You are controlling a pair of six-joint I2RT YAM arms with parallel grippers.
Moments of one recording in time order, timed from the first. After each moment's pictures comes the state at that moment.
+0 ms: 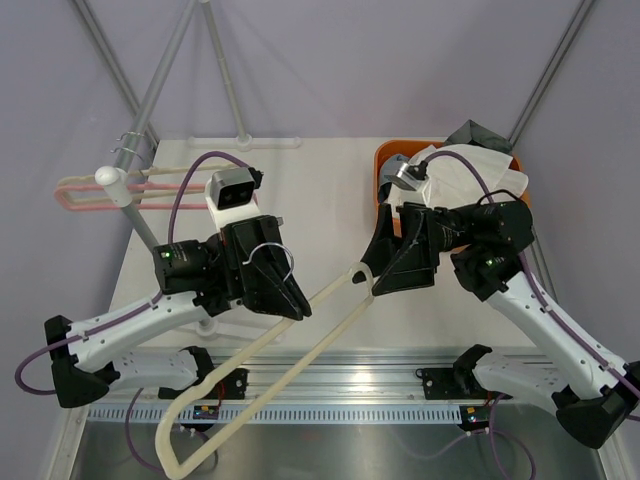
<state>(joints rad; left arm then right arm) -1.08 1.12 1.13 1.16 0.77 -1.50 0.62 1.01 1.08 0.61 -1.25 1.41</state>
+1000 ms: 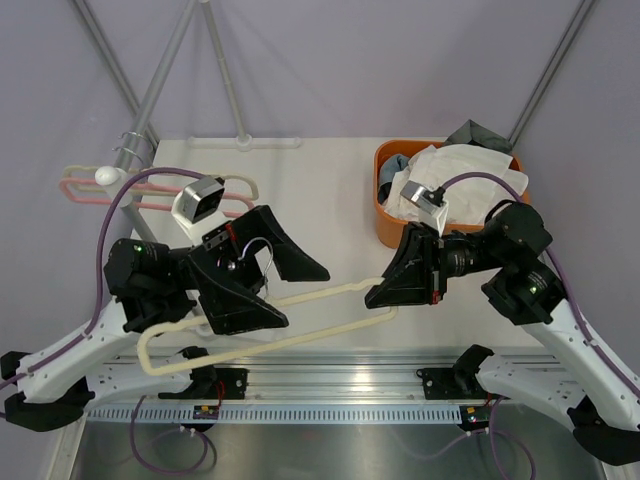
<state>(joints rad) -1.08 0.86 1.15 0.38 0.63 -1.00 0.73 0.86 1.18 -0.06 -1.08 0.89</state>
